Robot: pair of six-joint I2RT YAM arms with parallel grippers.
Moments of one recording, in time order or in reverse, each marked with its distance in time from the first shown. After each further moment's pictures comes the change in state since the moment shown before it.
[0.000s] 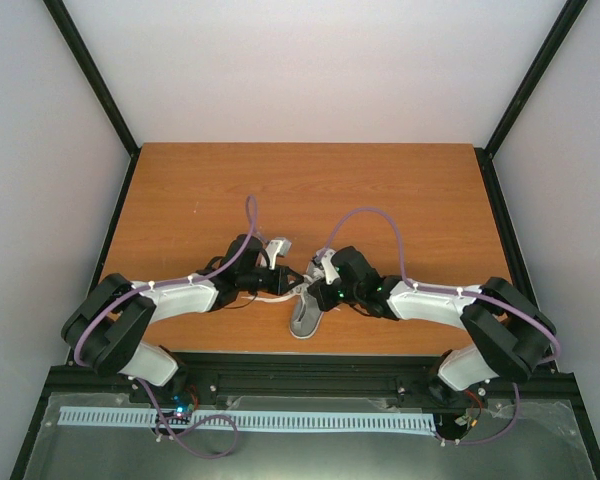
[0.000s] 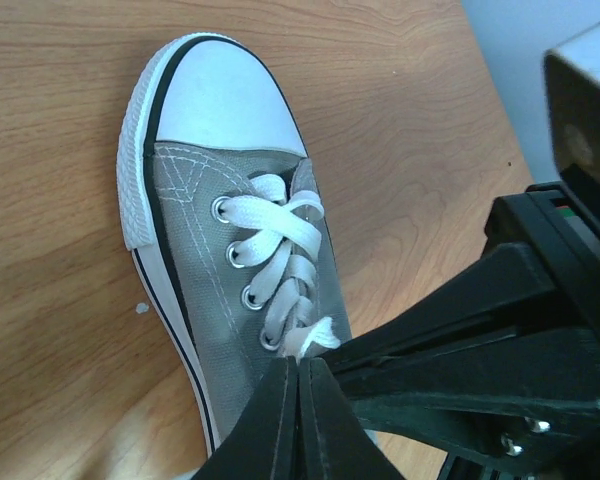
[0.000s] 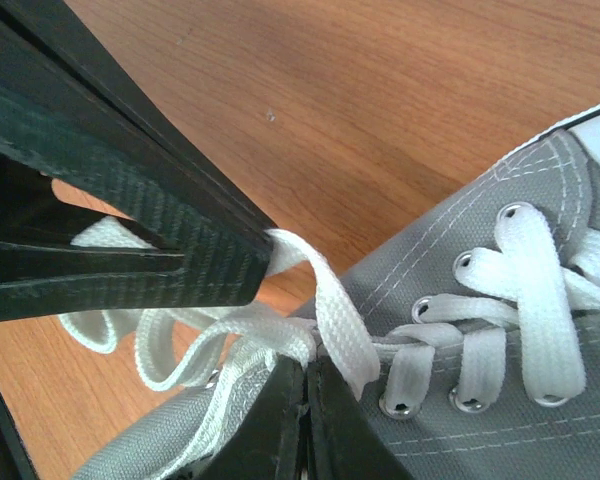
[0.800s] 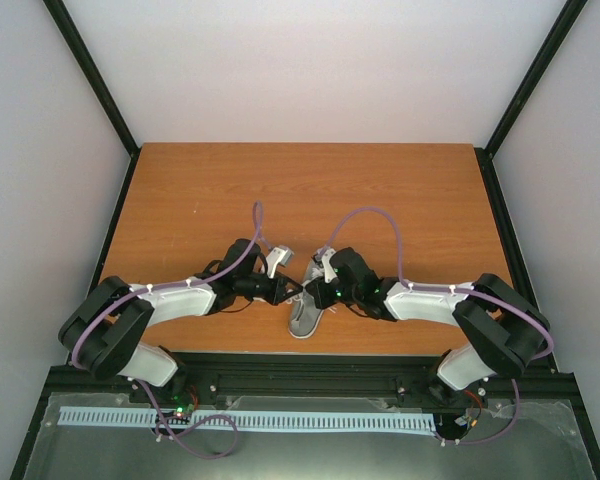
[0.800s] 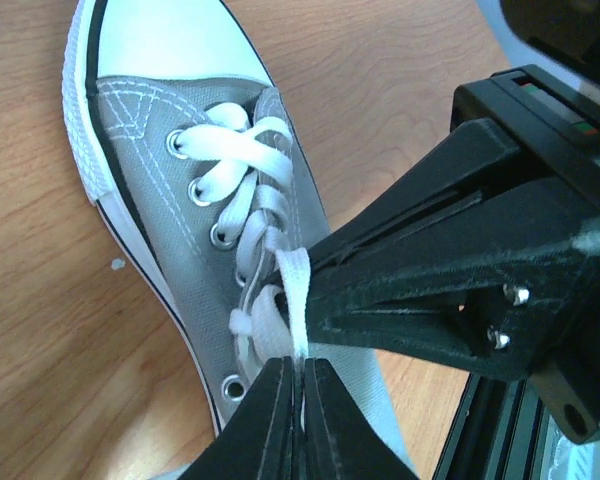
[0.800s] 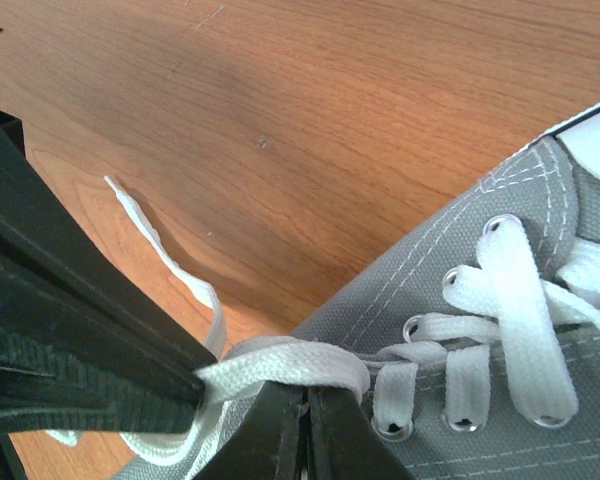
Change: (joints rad) left arm 0.000 -0.021 -0.037 -0.029 0.076 0.167; right arm 0.005 0.039 -0.023 0.104 0.027 0.098
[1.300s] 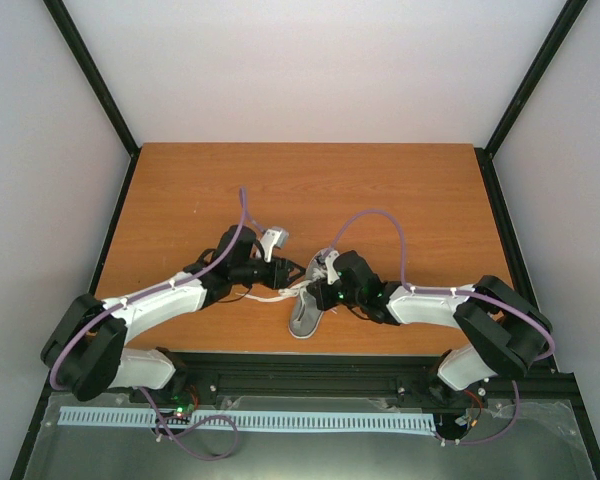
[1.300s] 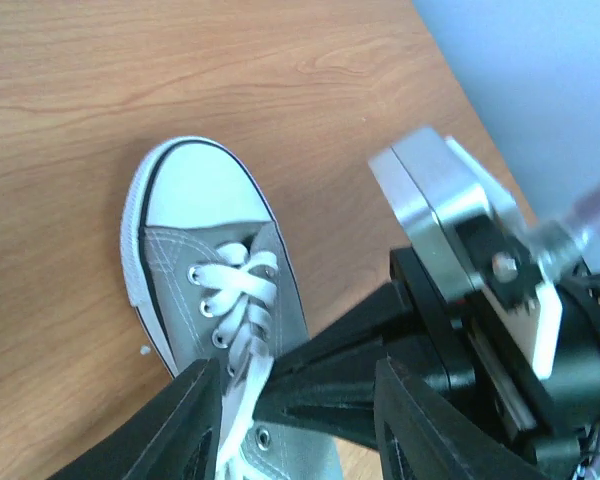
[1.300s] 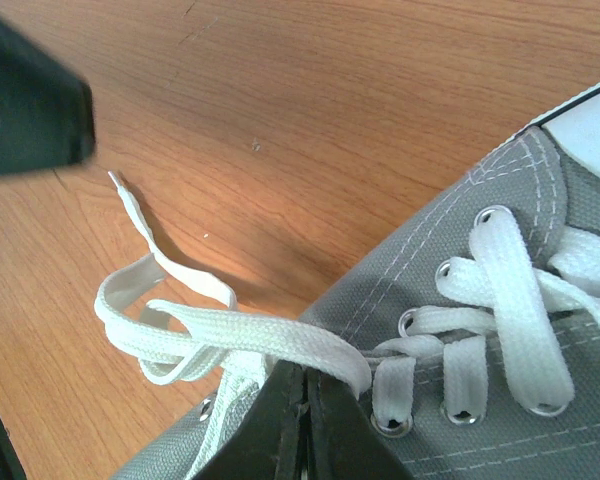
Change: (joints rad) left arm 0.012 -0.132 0.101 -0.152 -0.110 -0.063; right arm 0.000 -0.010 -0.038 0.055 0.006 0.023
